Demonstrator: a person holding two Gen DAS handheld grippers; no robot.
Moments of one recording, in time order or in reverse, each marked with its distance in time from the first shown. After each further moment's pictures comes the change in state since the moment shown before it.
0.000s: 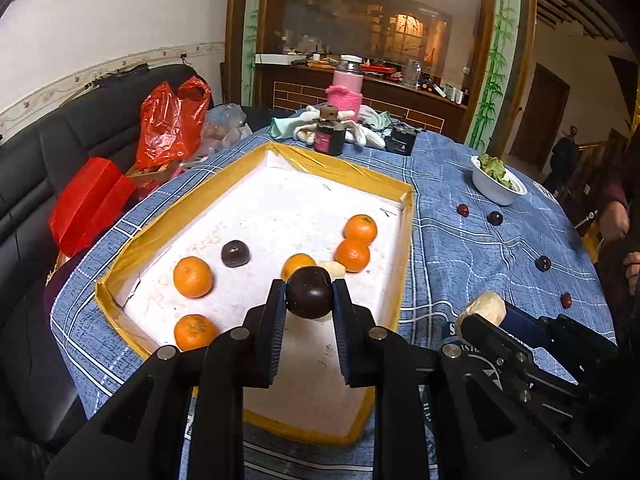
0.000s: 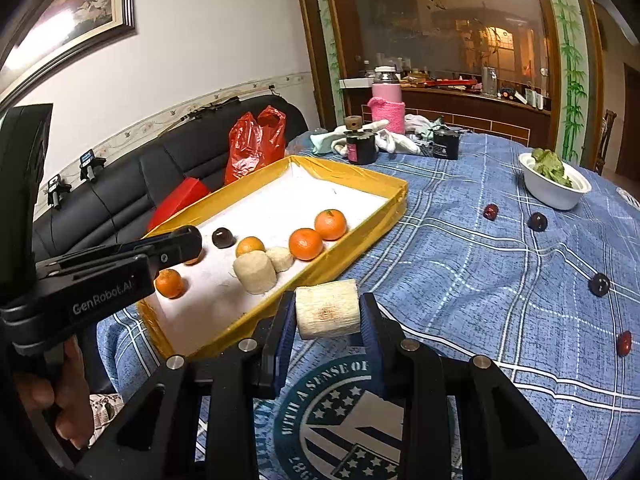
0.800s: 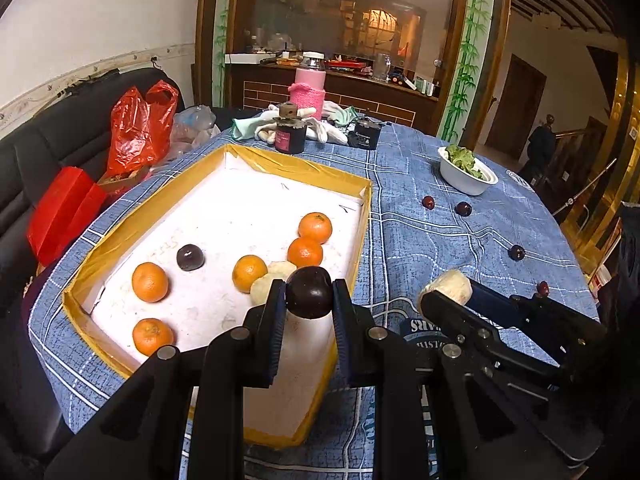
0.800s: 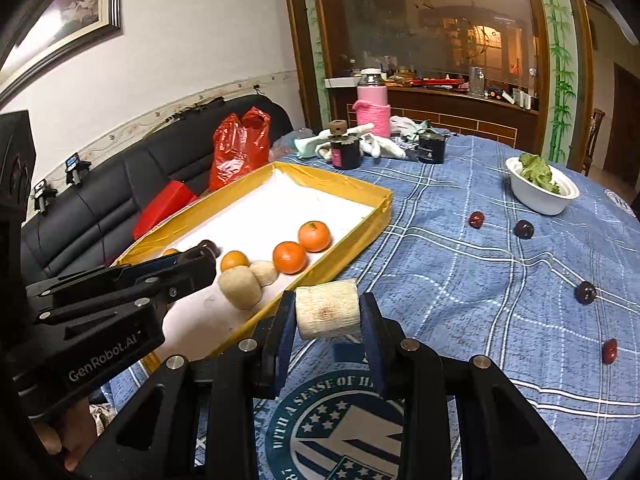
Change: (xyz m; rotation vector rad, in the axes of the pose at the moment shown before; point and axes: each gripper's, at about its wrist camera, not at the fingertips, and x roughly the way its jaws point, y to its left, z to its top) left arm -0.001 -0.031 0.001 0.053 0.010 -0.086; right arm 0.000 -0.007 0.013 0.021 0.009 -0.051
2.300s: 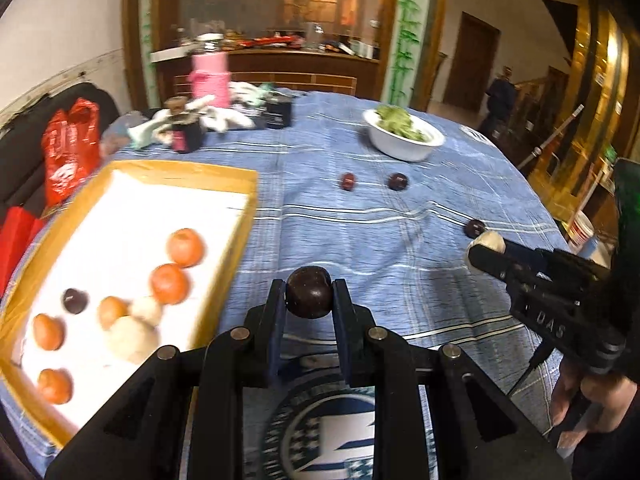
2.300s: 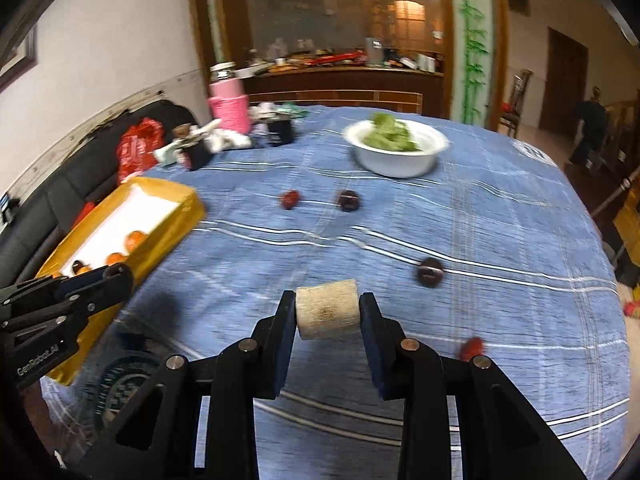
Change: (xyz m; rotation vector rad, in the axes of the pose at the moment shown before) left arm 0.051 -0.095 0.022 0.153 0.084 -0.106; right arm -0.020 -0.160 -0.002 0.142 0.060 -0.224
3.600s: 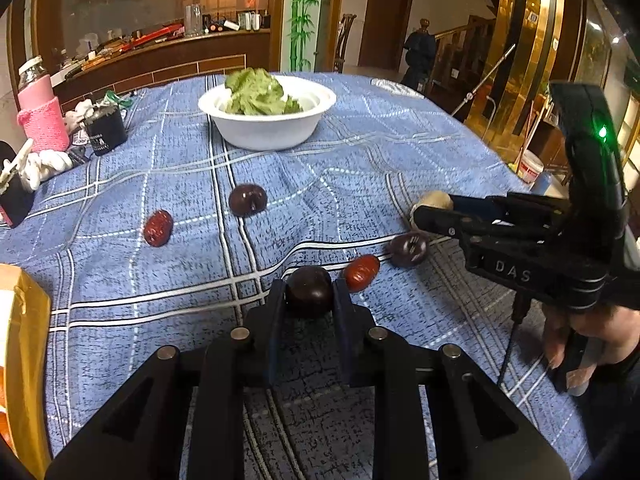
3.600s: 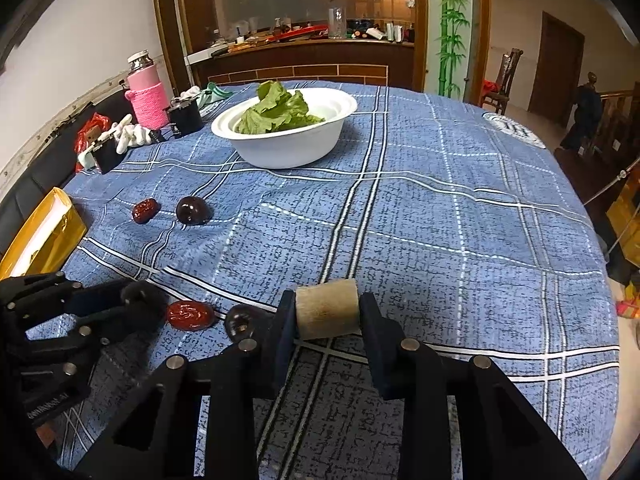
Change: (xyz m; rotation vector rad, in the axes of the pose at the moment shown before) left arm 0.126 -0.130 0.046 0.241 0.074 -0.253; right arm 0.090 -0.152 0.032 0.028 0.081 -0.069
